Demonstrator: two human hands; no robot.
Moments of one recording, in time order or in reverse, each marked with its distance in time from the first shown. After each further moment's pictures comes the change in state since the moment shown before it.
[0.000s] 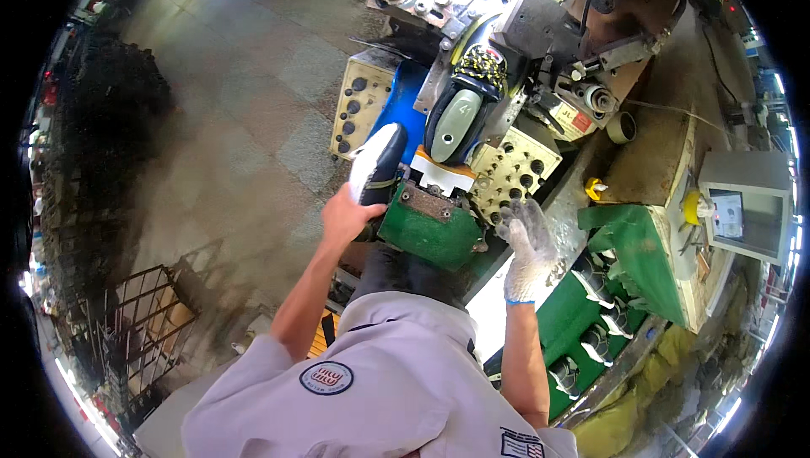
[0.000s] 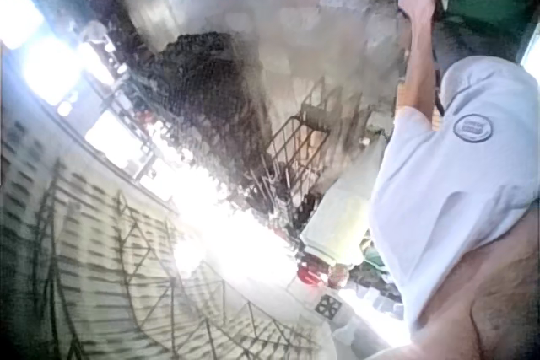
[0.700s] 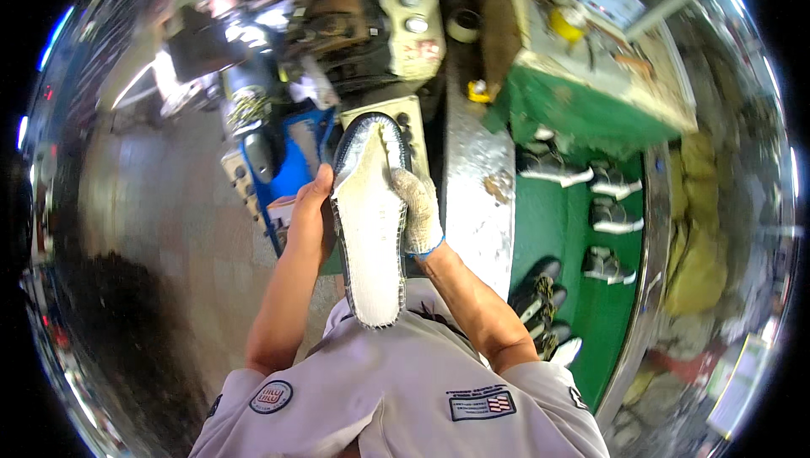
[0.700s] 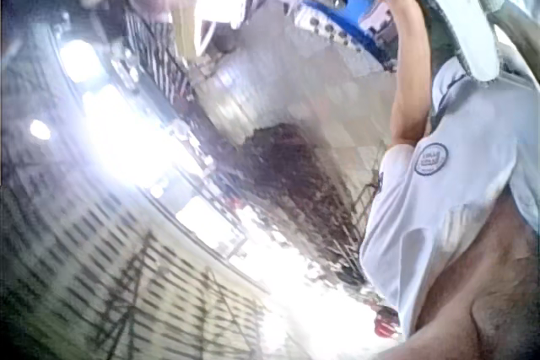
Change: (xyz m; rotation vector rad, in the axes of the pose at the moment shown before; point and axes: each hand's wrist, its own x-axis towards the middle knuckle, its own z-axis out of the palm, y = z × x) left_hand -0.118 0.225 0.033 -1.009 -0.859 0.211; right_hand -0.021 -0.001 -0.066 0.807 -0.082 0.157
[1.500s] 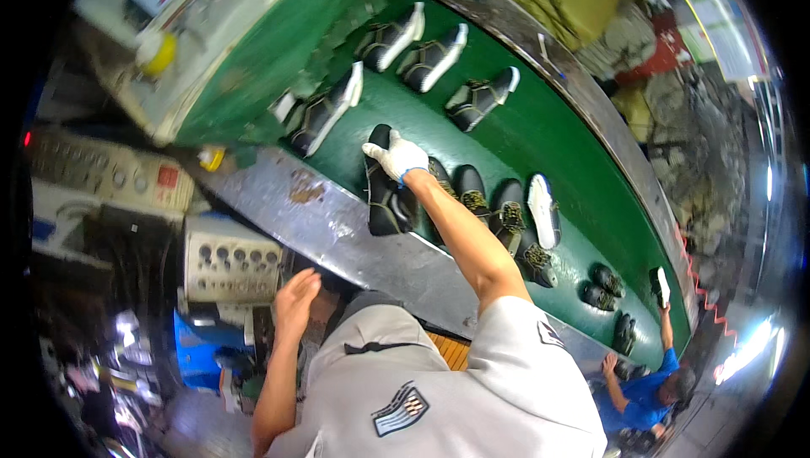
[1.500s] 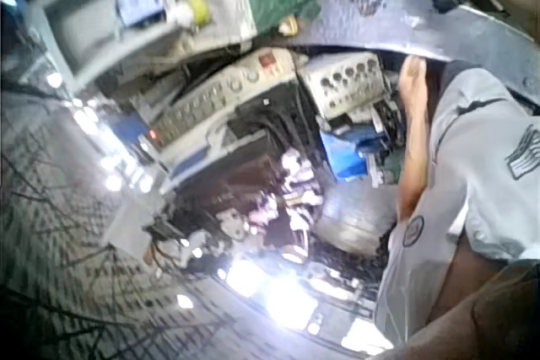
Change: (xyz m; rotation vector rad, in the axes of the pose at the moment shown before) left_hand 0.064 -0.254 0.094 0.945 -0.601 -0.423; right_hand -0.127 -0.169 -0.421 -1.238 1.242 0.128
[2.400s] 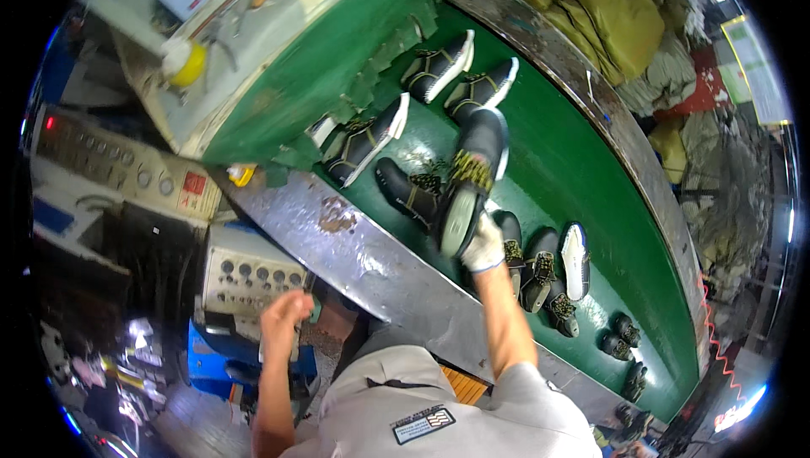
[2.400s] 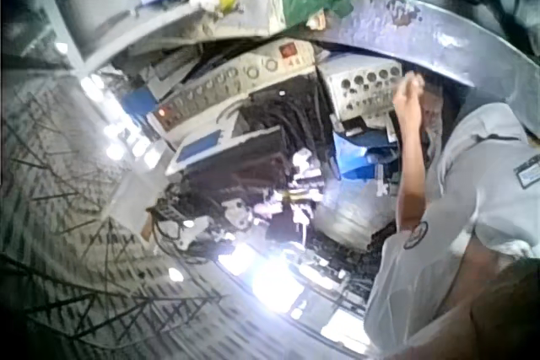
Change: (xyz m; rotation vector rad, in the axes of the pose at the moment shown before) left_hand 0.033 0.030 -0.055 -0.045 0.209 0.024; right_hand -0.037 0.093 0.020 1.988 -0.356 -0.179
